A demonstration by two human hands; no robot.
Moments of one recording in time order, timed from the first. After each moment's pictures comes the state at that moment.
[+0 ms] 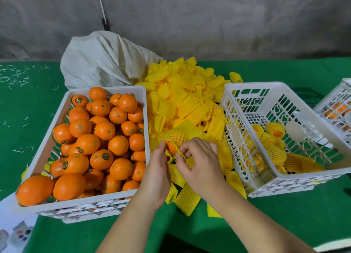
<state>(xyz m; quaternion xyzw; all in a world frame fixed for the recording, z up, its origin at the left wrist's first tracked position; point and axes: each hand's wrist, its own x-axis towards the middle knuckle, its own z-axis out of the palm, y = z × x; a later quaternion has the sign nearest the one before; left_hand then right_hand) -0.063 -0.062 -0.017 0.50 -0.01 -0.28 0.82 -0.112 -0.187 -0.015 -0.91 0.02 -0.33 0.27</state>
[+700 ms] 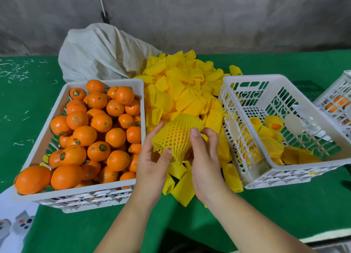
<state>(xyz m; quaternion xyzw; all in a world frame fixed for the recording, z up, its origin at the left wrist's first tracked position) -0.083 -0.054 -0.030 0.59 -0.17 -0.08 0.79 -0.134 -0.166 0.011 -0.54 0.18 -0.19 0.80</state>
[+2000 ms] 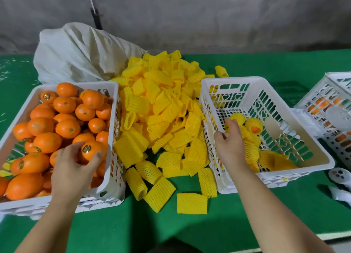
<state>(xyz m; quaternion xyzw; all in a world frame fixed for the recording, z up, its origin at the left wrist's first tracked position) -0.013 0.023 -0.074 0.94 -0.01 0.10 0.33 -0.133 -0.389 -0.050 -0.79 0.31 -0.21 0.48</state>
